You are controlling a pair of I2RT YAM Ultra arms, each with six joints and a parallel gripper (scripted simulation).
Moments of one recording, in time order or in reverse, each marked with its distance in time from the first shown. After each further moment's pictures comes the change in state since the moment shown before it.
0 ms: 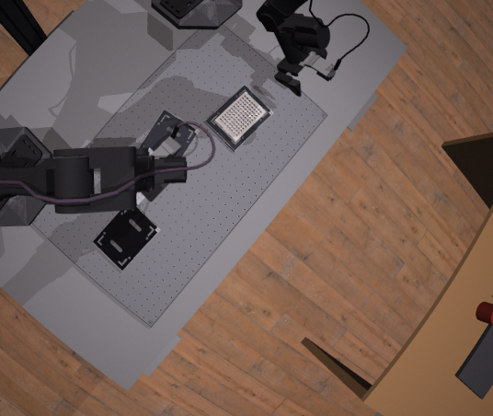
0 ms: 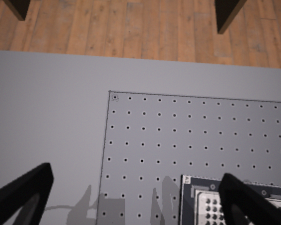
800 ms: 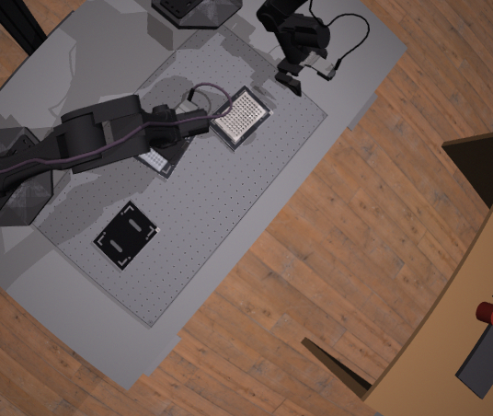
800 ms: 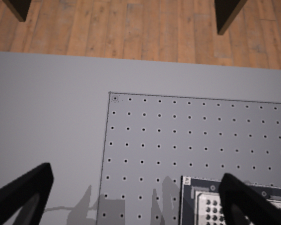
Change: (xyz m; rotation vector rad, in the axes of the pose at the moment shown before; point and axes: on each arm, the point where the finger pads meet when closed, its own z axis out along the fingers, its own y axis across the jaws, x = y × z) left arm -0.001 0.000 0.000 -0.001 -0.004 0.000; right arm -0.096 0.026 0.000 0.015 -0.001 -0.106
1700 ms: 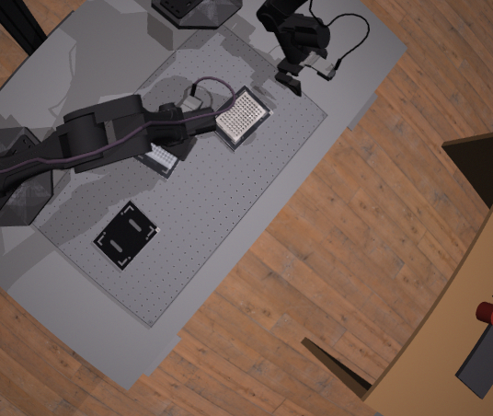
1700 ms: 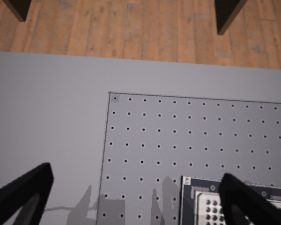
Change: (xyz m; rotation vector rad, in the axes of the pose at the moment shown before) left arm 0.000 0.000 0.000 0.000 0.000 0.000; right arm -0.017 -0.013 -0.002 0.017 -0.024 -0.111
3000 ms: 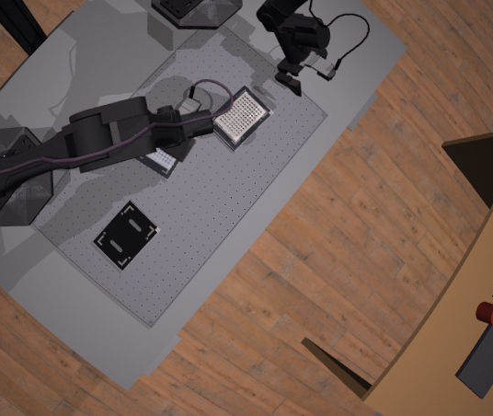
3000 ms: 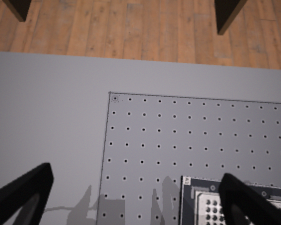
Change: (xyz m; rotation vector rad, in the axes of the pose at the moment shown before) left arm 0.000 0.000 0.000 0.000 0.000 0.000; right arm 0.002 0.002 0.020 0.003 -0.008 0.003
